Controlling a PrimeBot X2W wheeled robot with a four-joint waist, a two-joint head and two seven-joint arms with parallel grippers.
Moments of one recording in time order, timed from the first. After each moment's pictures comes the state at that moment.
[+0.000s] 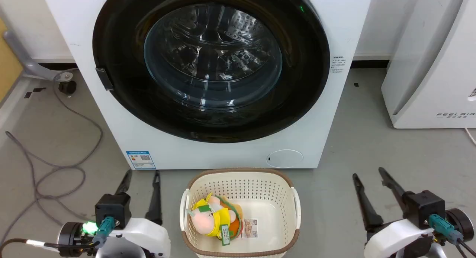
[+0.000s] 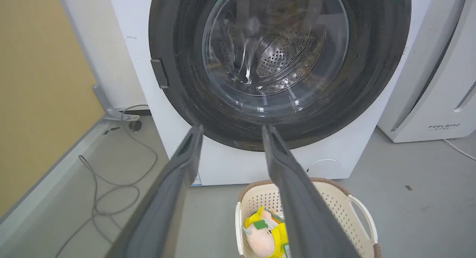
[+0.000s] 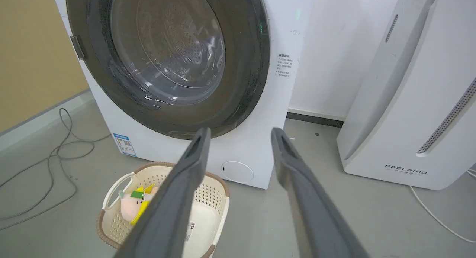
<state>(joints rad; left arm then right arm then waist) -0.01 0.05 0.00 0.01 -0.01 0.01 0.00 0.00 -0.06 0.00 0.00 0.01 0.13 0.00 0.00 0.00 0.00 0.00</state>
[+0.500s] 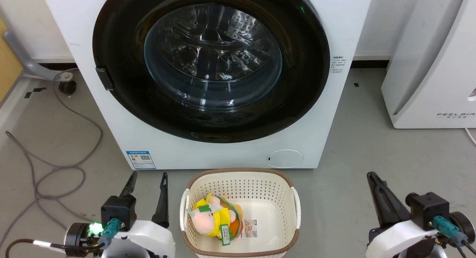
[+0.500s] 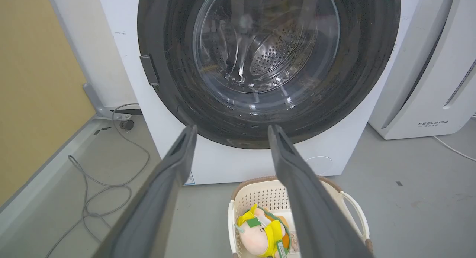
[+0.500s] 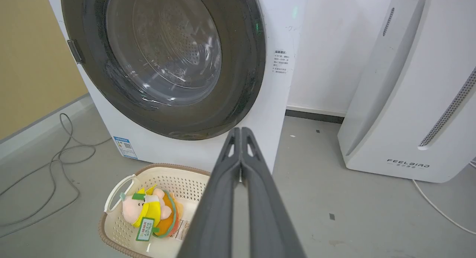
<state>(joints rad) -0.02 0.05 -0.02 0.04 -0.02 0.00 -0.03 0.00 -0.06 -0.01 0.02 0.03 0.13 -0.02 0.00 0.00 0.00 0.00</state>
